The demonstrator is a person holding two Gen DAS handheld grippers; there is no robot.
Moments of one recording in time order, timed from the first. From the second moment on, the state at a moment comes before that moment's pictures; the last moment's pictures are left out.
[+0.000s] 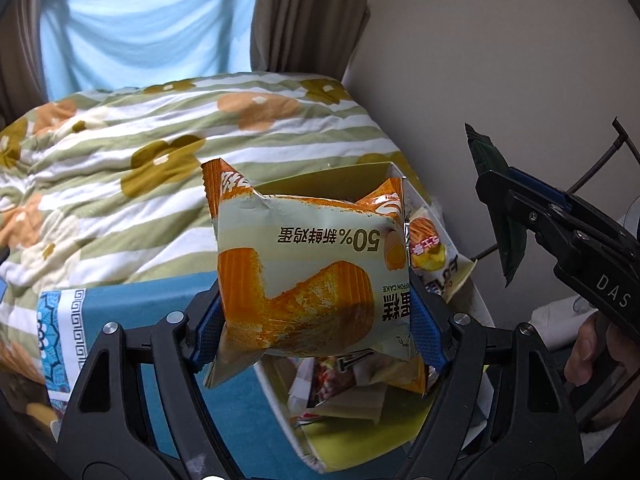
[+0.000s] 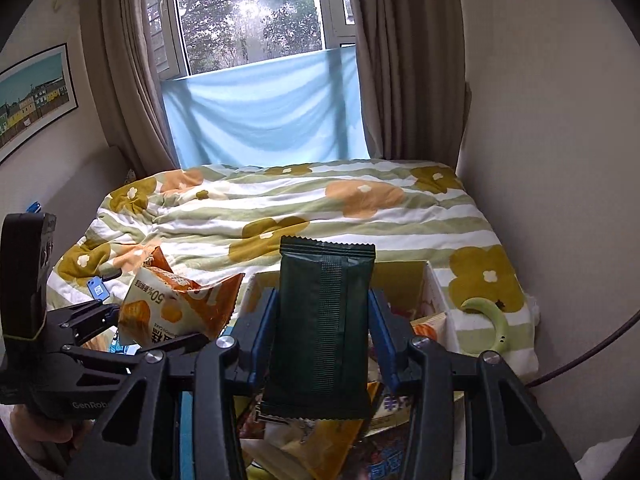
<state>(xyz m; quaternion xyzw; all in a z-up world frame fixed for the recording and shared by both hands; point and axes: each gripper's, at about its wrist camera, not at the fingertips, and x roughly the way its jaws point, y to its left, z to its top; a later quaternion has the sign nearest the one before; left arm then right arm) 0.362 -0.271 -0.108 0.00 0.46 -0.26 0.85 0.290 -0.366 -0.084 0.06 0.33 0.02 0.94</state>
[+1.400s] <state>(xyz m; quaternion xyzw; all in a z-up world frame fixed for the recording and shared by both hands) 0.322 -0.239 -0.126 -0.02 0.47 -0.13 0.87 0.369 -0.458 -0.134 0.11 0.41 0.10 0.90</state>
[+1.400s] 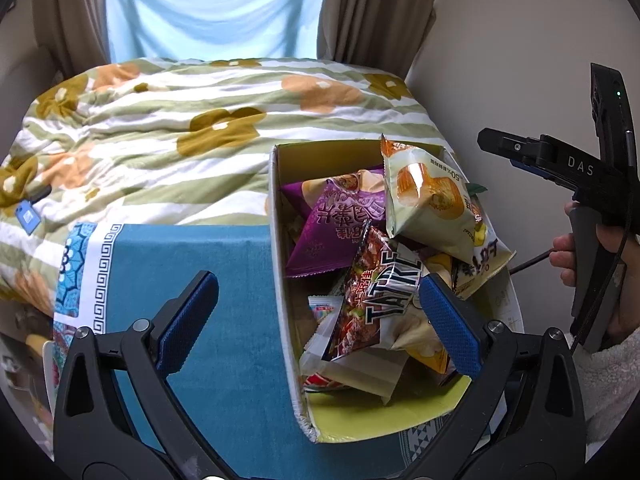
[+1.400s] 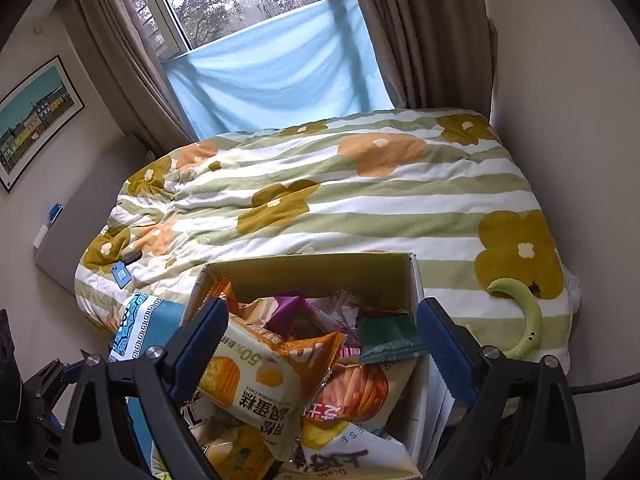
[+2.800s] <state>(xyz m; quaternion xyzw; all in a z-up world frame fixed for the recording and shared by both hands) 0.050 -0.048 -0.022 0.04 0.28 -0.07 0.96 0.026 -0.253 -0.060 0.03 0.27 -0.03 0.96</state>
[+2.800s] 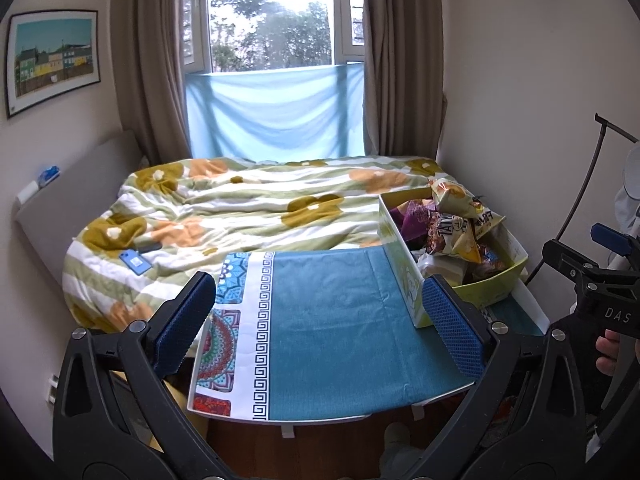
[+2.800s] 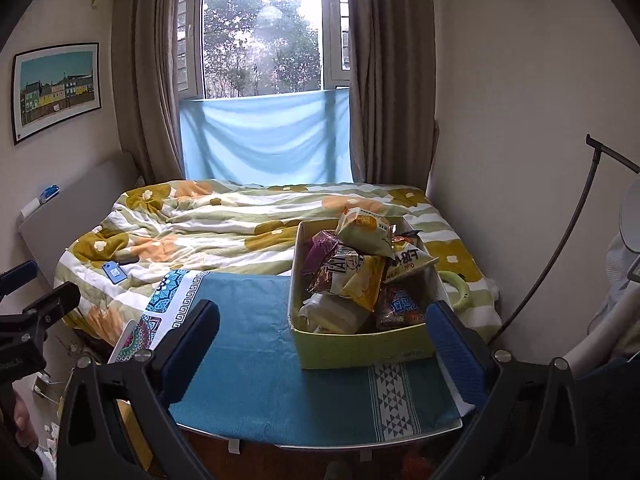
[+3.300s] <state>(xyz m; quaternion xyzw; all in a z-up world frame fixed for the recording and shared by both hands) 0.050 -0.048 -0.021 0.04 0.28 -0.06 0.96 0.023 -0.246 -0.060 0.03 0.27 -0.03 0.96</state>
